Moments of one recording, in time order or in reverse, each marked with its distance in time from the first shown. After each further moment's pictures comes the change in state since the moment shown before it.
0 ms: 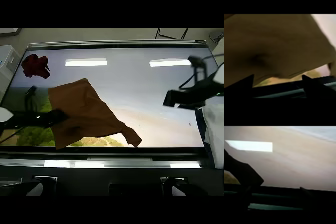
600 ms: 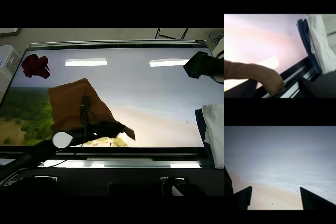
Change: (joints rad) left arm -0.983 -0.147 -0.026 -0.586 0.914 0.227; right arm 0.000 0.184 0.271 -0.056 -0.229 0.053
